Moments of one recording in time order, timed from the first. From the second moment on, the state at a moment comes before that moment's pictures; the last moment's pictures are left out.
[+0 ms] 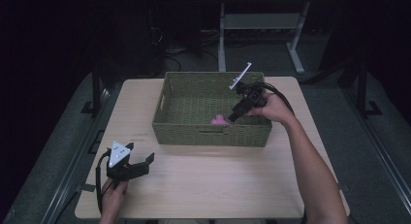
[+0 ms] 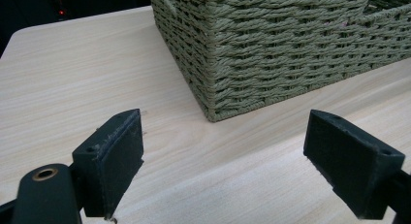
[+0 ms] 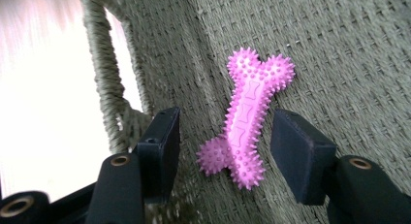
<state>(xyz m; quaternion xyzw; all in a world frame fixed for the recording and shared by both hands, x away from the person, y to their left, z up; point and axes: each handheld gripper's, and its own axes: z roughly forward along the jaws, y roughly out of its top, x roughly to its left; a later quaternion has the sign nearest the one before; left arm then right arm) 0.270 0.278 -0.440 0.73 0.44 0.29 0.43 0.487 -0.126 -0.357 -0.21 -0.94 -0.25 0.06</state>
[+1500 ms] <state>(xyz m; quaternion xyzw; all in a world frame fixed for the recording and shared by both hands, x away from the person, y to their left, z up) 0.269 0.277 -0.439 0.73 0.44 0.29 0.43 0.428 -0.150 -0.318 -0.21 -0.94 -0.28 0.02</state>
